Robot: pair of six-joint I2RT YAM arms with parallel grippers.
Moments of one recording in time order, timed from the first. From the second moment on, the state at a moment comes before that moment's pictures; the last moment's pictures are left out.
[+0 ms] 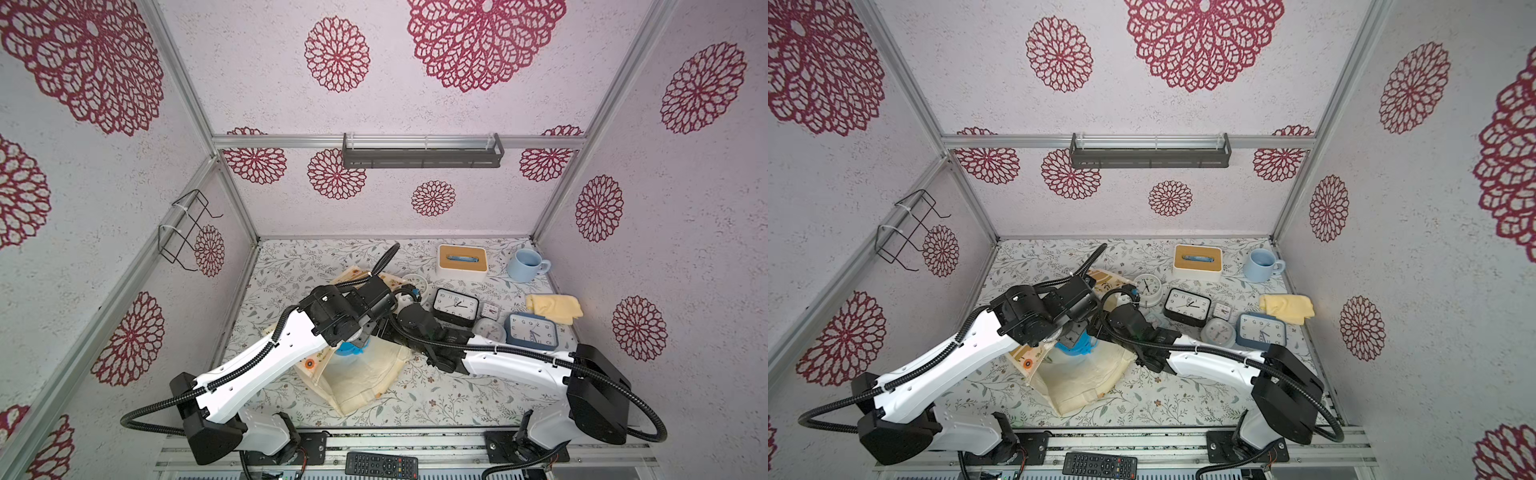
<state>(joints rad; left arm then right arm) -0.92 1.40 1.54 -1.41 -0.52 -0.29 1.05 1.50 0.98 0.10 0.15 1.10</state>
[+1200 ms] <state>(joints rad) -0.91 1.38 1.57 -1.31 -0.44 -0.33 1.06 1.81 0.78 0.48 0.15 1.48</state>
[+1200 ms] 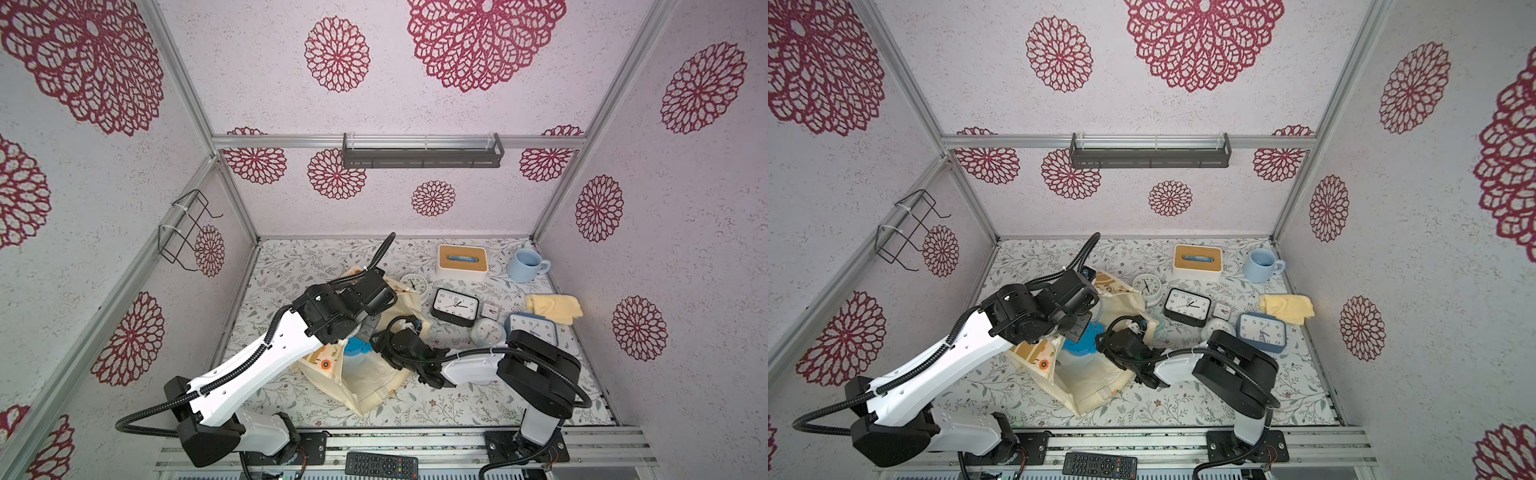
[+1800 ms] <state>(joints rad) -0.88 1.34 1.52 -1.26 -0.39 -0.34 1.04 1.91 0.81 0.63 0.13 1.42</state>
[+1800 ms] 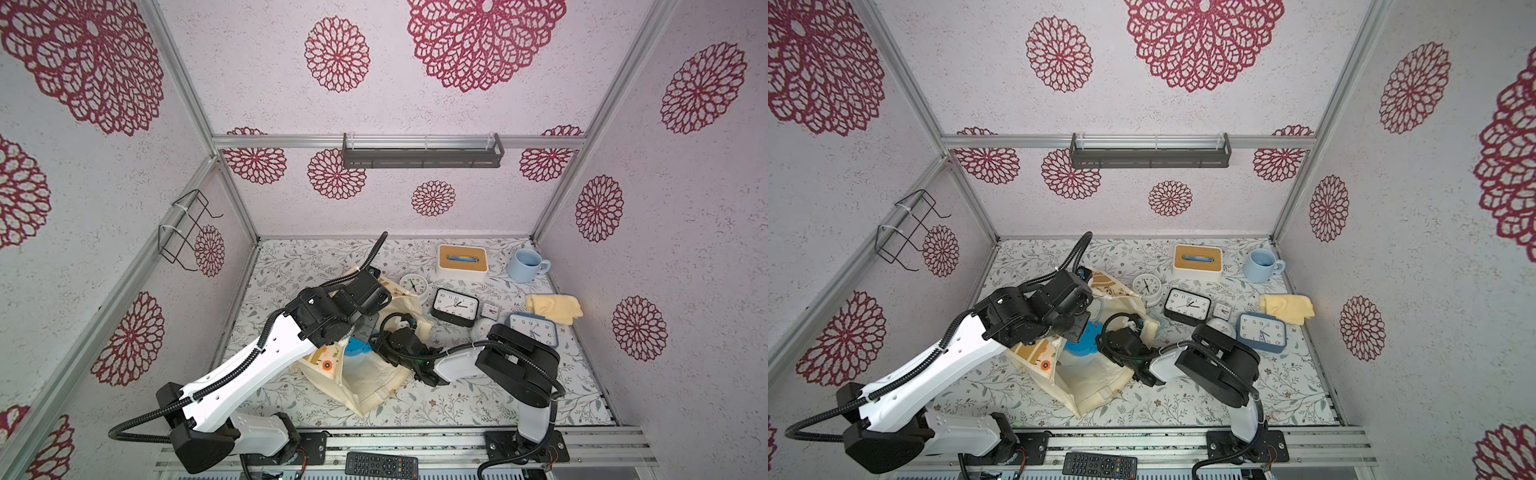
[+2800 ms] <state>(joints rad) -0.80 1.28 1.49 -1.21 -0.32 -0.37 1.04 1.70 0.91 0.35 0.12 1.12</state>
